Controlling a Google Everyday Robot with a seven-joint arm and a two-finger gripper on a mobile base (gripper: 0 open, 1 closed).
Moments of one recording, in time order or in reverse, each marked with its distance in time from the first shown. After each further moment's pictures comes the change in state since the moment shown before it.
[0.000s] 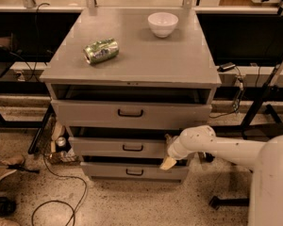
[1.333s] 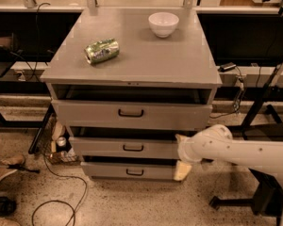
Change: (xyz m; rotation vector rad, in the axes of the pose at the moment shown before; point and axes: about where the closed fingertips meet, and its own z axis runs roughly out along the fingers) arm 0.010 0.023 -0.094 0.070 0.103 -0.096
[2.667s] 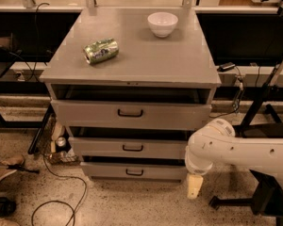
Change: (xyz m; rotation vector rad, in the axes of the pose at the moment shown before) arm 0.013 0.068 -0.084 -0.187 0.251 0.029
